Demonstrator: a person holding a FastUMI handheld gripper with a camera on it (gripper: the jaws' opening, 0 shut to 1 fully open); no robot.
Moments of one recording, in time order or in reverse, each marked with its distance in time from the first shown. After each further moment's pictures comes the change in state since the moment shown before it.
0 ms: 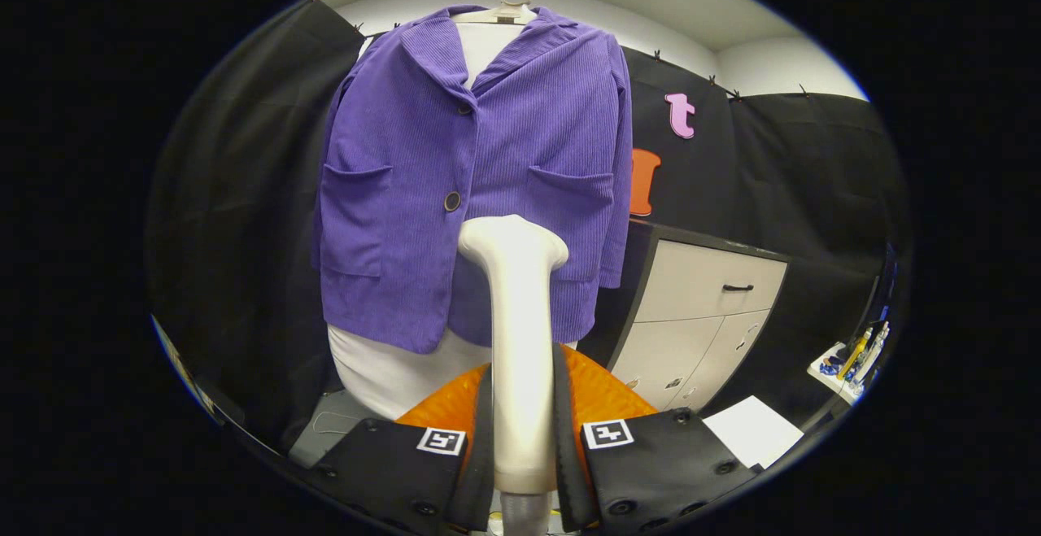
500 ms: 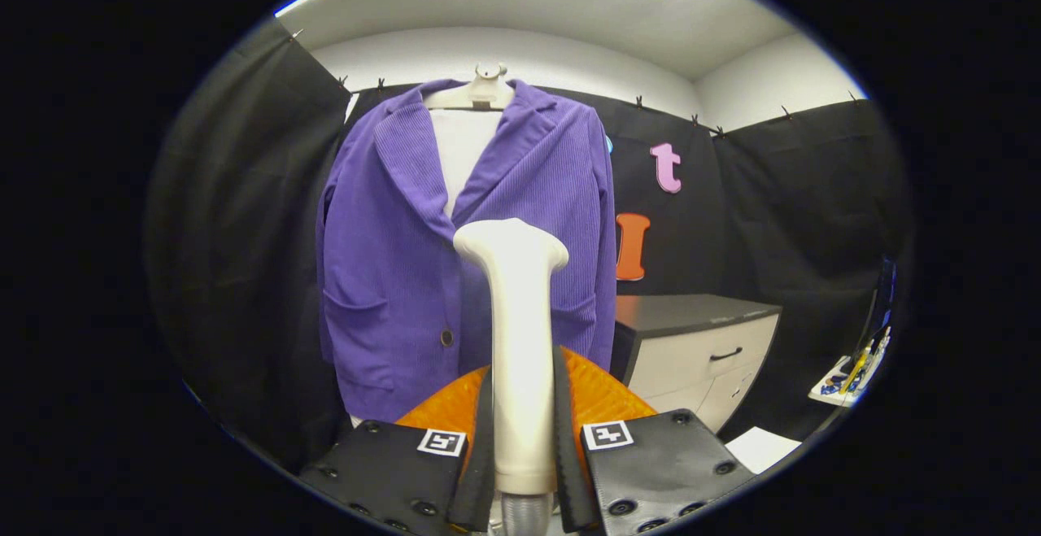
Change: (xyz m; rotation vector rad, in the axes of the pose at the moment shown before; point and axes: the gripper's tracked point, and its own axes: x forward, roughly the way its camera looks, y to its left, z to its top) arm -0.022 -0.005 0.149 0.050 -0.241 0.015
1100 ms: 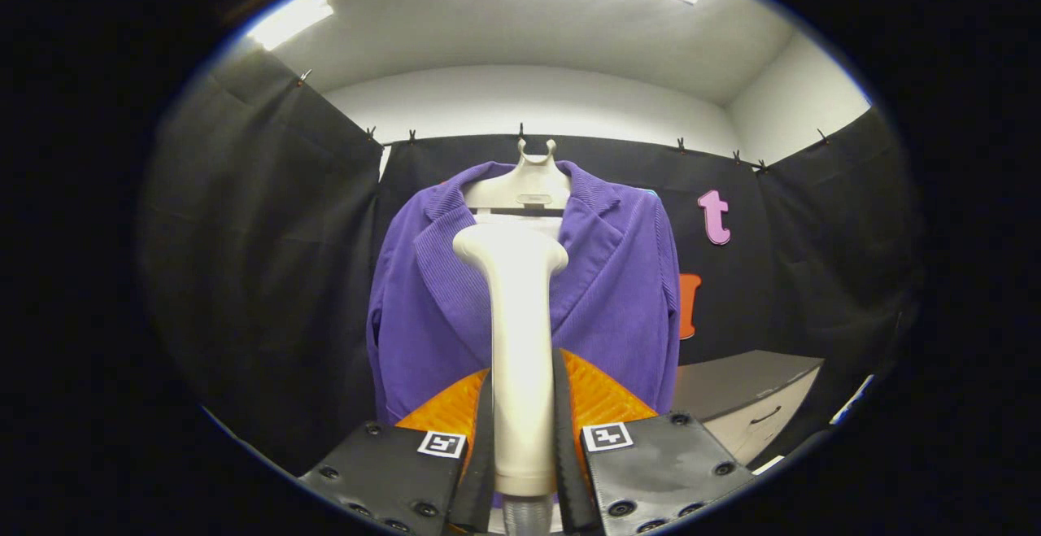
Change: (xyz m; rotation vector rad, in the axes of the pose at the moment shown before) arm 0.035 0.073 0.138 0.033 -0.140 0.178
